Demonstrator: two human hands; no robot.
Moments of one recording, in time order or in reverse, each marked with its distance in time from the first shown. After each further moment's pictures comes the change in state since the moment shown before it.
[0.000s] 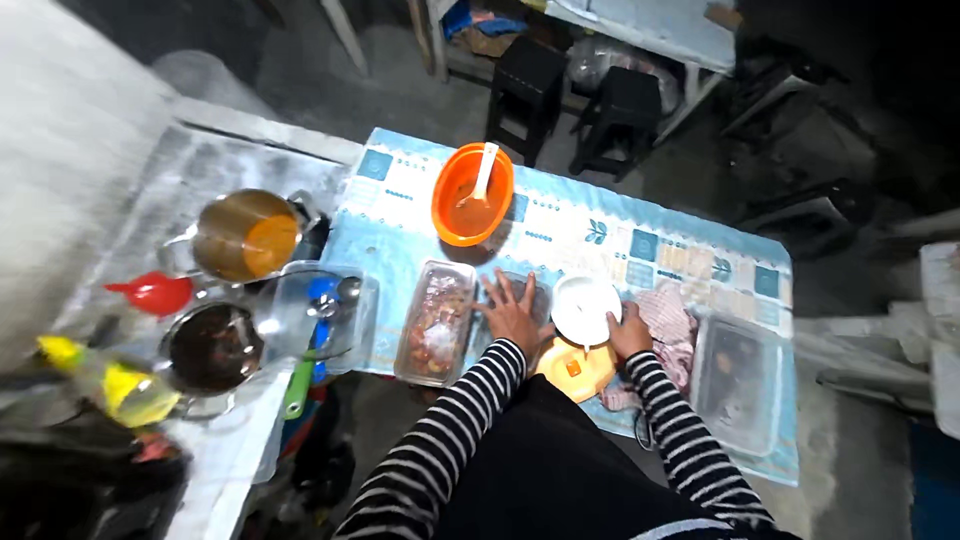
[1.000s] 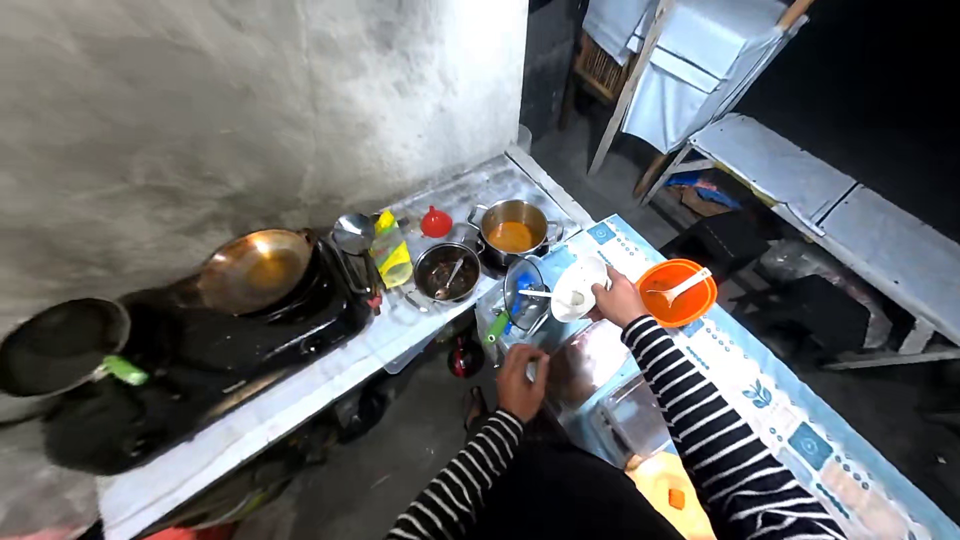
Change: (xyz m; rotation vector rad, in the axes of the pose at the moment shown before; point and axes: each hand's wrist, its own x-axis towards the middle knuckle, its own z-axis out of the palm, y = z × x) left_hand -0.165 -0.227 0.043 -0.880 1.172 -0.179; right_hand -0.176 -0.403 0.067 -0.044 -0.441 -0.824
